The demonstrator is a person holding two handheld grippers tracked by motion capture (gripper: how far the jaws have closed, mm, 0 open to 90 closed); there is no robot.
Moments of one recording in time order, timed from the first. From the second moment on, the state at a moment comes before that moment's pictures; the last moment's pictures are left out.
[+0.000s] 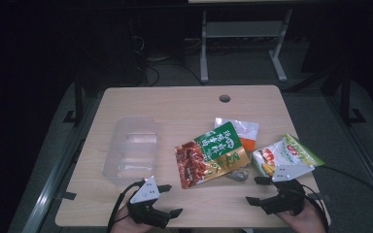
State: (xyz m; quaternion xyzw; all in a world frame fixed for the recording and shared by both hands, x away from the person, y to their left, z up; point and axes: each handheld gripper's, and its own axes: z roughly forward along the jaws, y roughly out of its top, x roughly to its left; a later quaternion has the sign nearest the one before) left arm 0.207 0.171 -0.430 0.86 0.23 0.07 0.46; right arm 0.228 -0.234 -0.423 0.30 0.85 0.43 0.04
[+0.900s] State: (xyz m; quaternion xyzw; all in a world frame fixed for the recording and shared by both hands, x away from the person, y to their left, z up) left arm 0.209 0.175 -0.427 0.86 0.23 0.08 0.46; right arm 0.236 -0.215 -0.425 0.32 0.85 0.42 0.05
